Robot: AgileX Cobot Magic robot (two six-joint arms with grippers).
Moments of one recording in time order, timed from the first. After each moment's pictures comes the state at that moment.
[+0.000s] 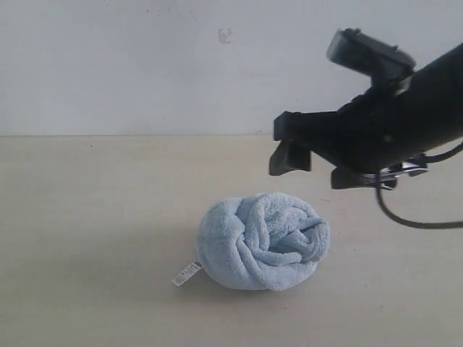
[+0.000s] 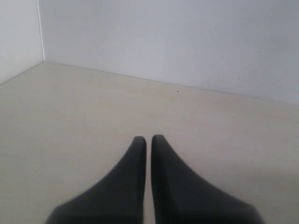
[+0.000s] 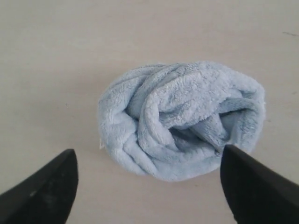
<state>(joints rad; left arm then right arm) 0.22 0.00 0.00 -0.07 0.23 -0.06 0.45 1.40 -1.02 0.34 0.59 0.16</state>
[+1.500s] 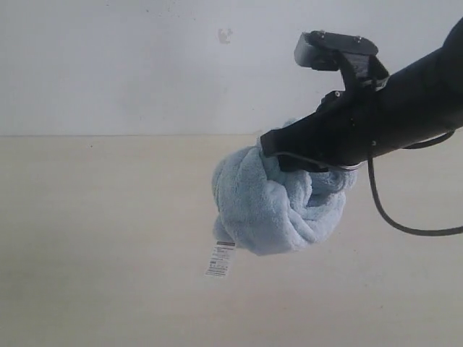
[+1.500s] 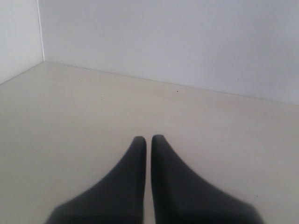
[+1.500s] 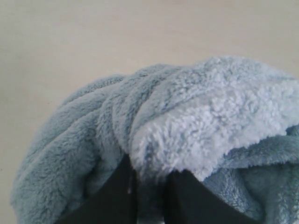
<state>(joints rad) 0.22 0.00 0.00 -0.07 0.23 -0.06 0.45 1.45 -1.03 0.47 0.48 -0.27</state>
